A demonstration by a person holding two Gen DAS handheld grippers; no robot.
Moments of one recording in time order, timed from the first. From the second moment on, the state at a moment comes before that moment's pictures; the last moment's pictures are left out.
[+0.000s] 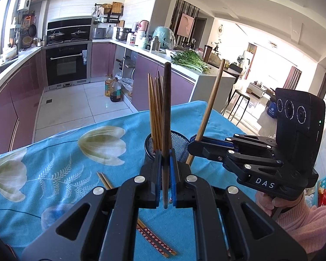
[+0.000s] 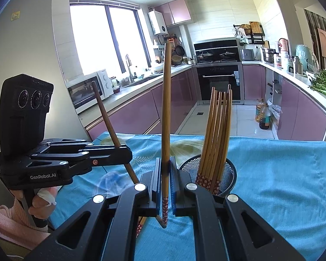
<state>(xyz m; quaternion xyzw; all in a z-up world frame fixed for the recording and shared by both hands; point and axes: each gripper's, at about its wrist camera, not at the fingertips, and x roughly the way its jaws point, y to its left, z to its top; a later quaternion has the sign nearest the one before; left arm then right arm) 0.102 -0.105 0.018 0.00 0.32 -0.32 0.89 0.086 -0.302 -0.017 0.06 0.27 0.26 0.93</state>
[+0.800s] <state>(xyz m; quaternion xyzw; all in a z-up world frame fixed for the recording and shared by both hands) 0.103 -0.104 0.035 0.00 0.31 -0.33 0.89 0.099 -0.299 -0.005 0.06 0.26 0.26 0.93</state>
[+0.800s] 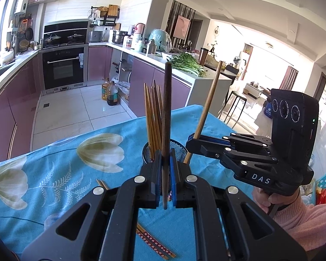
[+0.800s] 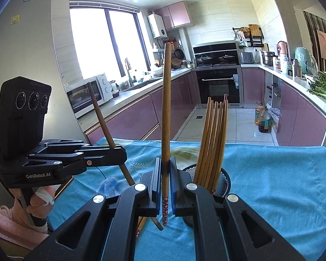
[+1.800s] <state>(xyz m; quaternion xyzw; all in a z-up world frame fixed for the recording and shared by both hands) 0.106 -0.101 0.059 -0.01 0.28 -0.34 0.90 0.097 -0.315 0.009 0.05 0.22 0.26 0.94</state>
